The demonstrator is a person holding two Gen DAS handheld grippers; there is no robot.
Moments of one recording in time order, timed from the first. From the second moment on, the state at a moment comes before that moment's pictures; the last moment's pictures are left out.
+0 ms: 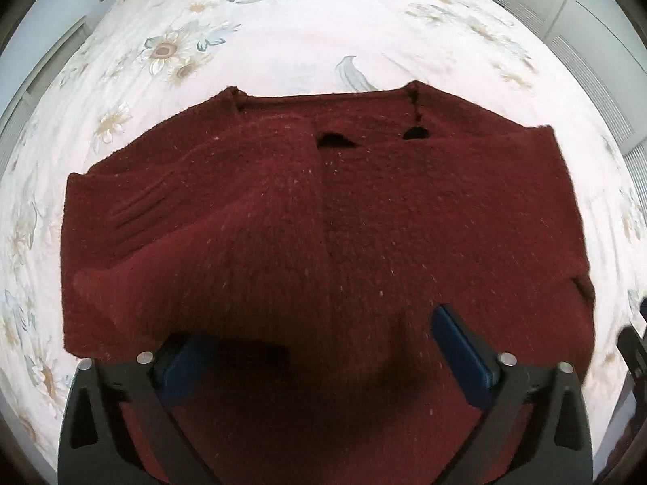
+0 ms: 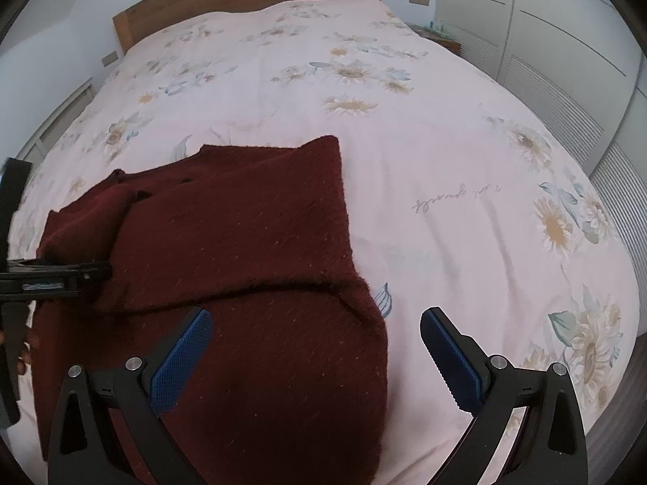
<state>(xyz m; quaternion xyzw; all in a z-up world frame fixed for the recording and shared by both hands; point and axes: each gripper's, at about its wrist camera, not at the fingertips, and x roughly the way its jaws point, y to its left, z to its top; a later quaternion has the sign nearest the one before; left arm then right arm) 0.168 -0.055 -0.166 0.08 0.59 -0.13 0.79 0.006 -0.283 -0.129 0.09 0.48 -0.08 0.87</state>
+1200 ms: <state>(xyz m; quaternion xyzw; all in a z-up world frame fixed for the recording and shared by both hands) 0.179 0.115 -0.205 0.08 0.61 -0.07 0.79 0.048 -0.179 -0.101 -0.01 0.48 0.00 0.88</state>
